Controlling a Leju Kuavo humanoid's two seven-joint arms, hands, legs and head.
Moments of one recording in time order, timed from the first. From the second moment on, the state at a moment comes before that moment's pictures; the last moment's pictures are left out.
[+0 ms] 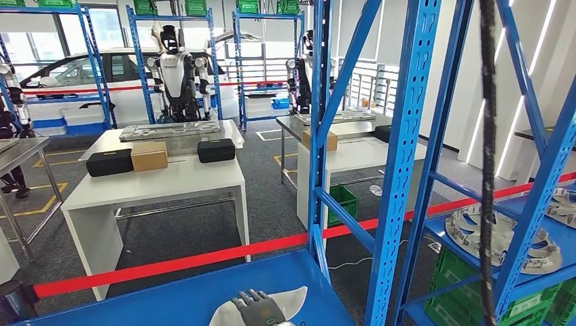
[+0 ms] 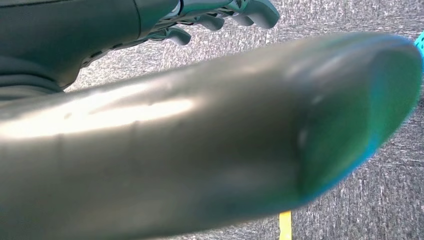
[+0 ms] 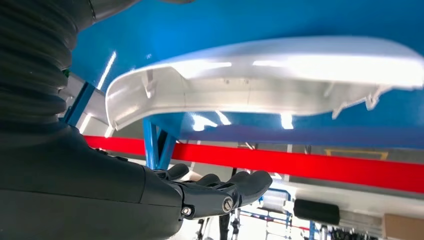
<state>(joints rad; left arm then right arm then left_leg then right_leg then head) -0.15 -0.13 1.16 -0.20 -1.10 0.20 -0.40 -0.71 0.13 0.50 -0.26 1.13 0.31 -0.32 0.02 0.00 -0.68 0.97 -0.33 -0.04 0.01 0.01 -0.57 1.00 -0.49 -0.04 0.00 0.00</state>
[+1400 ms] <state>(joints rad) -0.16 -0.15 1.14 -0.20 -1.11 0.24 -0.44 -0.69 0.11 0.50 -0.25 1.14 0.36 -0.29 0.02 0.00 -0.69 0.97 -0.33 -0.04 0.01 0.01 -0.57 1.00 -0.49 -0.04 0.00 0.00</state>
